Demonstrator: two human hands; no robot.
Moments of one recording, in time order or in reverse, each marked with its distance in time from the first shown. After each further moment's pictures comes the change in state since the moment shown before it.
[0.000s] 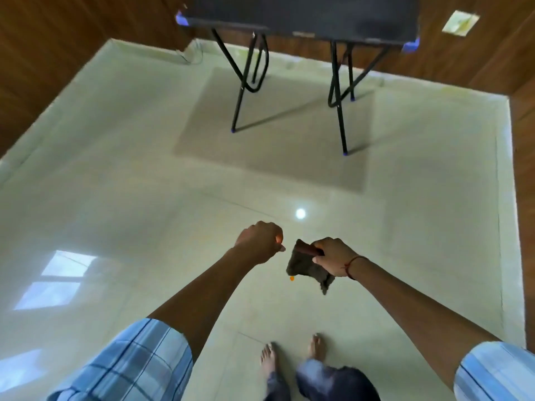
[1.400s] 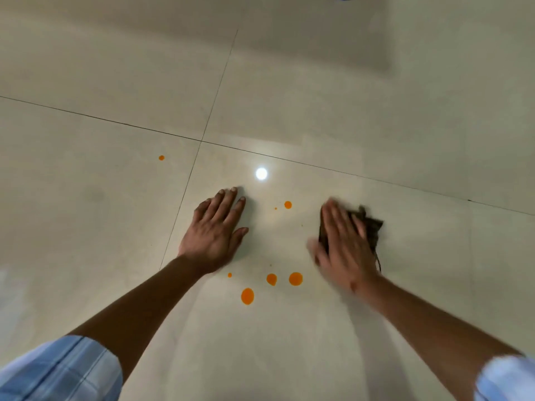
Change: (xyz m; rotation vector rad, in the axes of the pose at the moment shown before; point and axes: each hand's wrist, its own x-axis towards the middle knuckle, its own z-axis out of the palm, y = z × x) left_hand 0.474 -0.219 0.572 0.276 0.294 0.306; right_hand 0.471 0.428 0.380 -0.320 0.661 0.041
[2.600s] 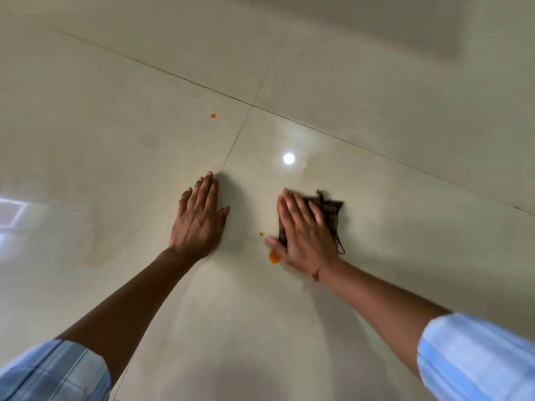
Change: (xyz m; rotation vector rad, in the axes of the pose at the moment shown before) left_hand -0.096 -0.029 0.006 -0.120 0.147 -0.368; right_hand -0.003 -0.116 0.018 -0.056 -0.086 -0.363
